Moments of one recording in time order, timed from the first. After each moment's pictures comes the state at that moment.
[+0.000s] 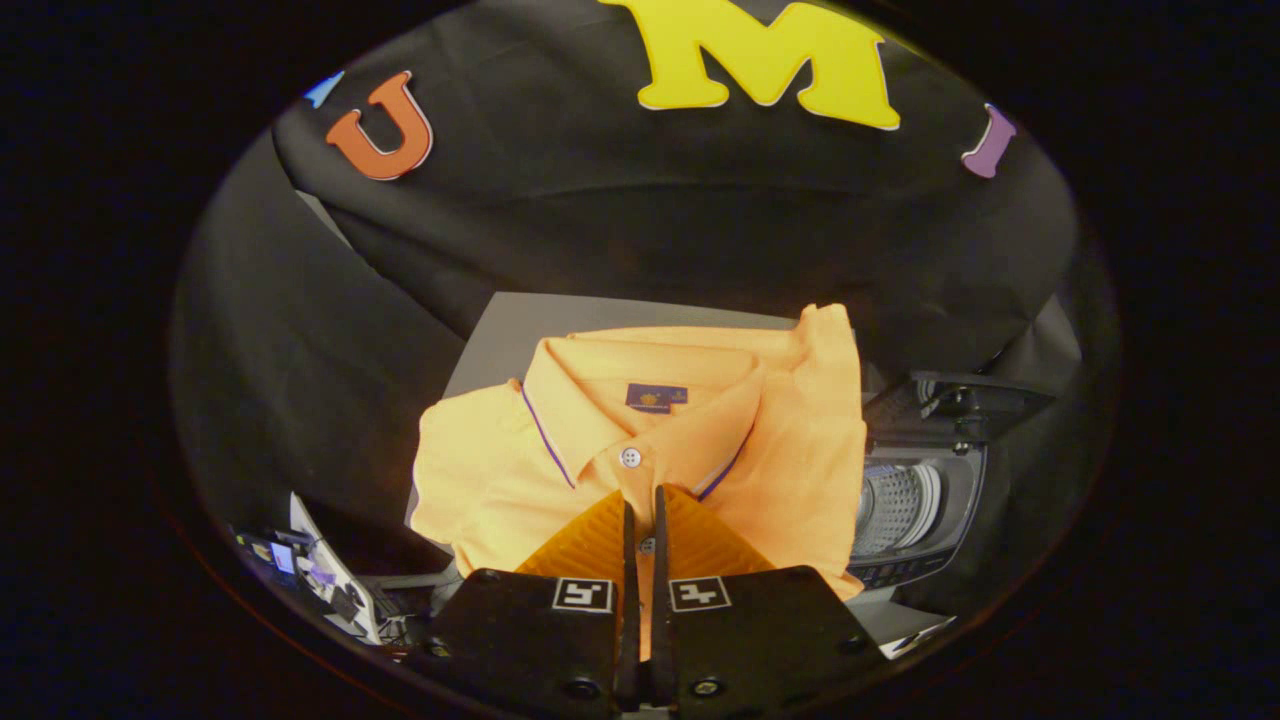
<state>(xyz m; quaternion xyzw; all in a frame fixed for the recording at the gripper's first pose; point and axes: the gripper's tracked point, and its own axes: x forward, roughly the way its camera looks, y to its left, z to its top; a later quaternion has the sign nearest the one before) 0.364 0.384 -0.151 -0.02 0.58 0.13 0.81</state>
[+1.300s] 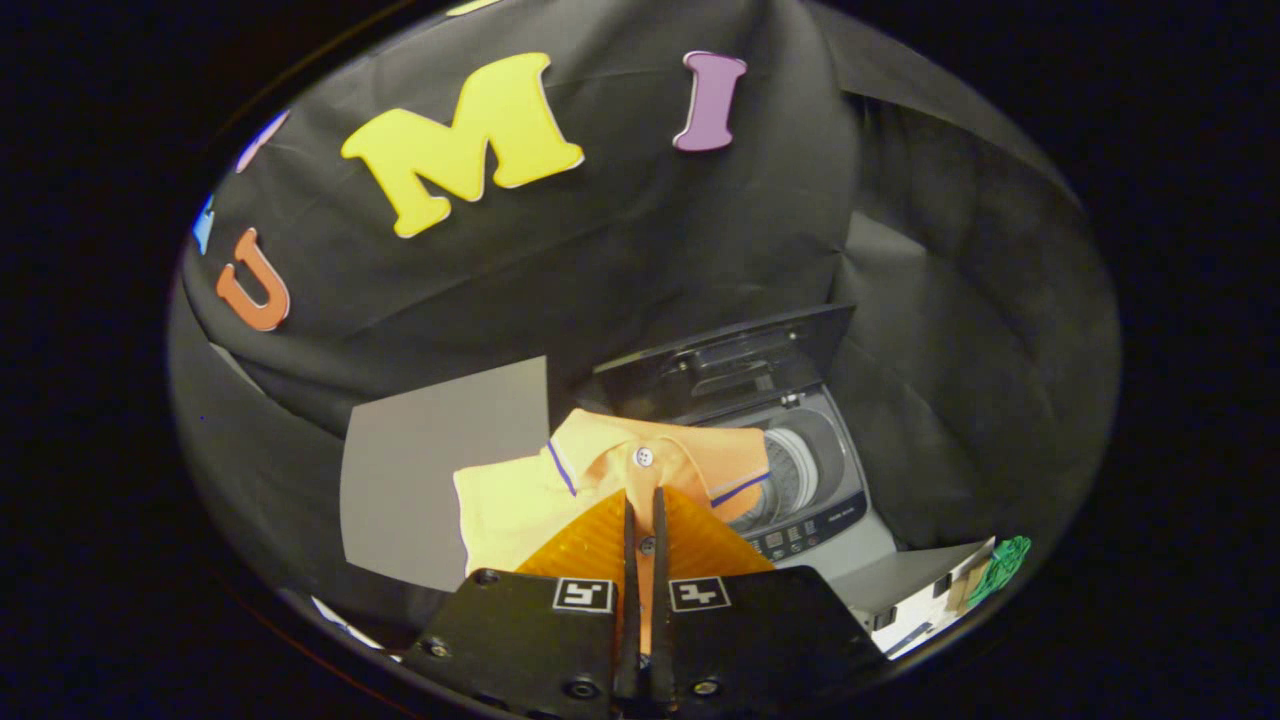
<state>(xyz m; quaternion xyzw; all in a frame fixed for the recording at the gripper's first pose) 0.336 0.131 -0.085 0.08 0.49 -0.07 0.86</state>
